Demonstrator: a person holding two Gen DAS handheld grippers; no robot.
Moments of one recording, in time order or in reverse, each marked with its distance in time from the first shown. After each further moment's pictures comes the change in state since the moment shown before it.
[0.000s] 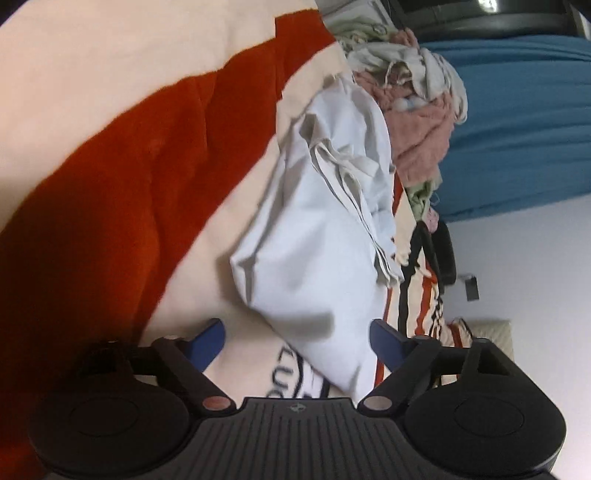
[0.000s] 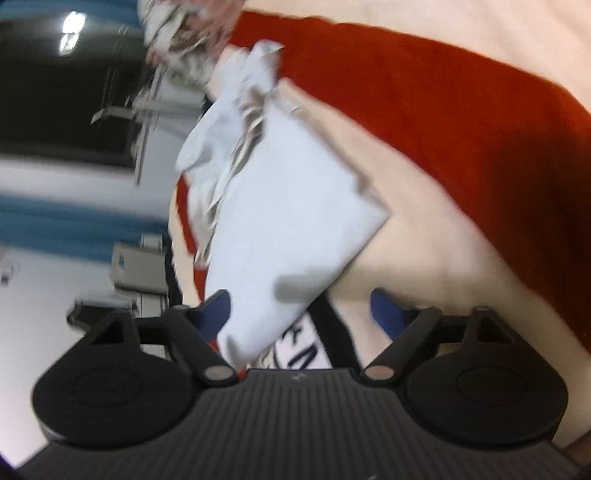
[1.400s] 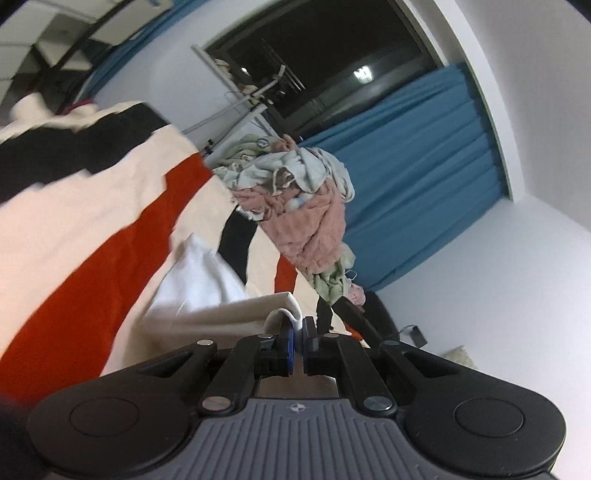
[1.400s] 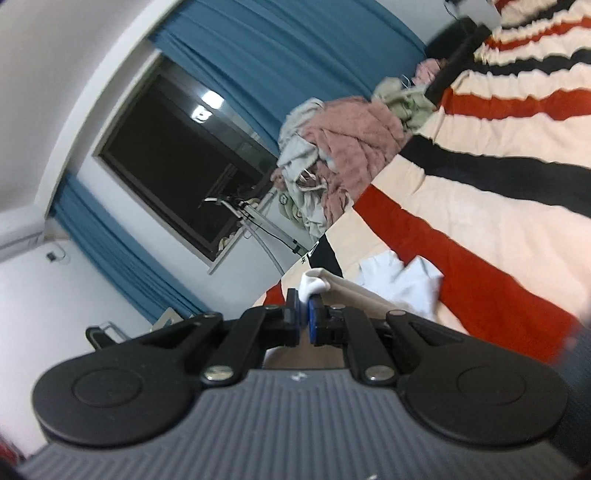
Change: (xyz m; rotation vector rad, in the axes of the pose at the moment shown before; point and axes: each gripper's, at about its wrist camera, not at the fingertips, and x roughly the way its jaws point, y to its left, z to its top) left arm -0.163 -0.105 -0.092 0.307 -0.395 -0.151; right arm -0.163 0.072 -0.077 -0.379 -0.494 0.196
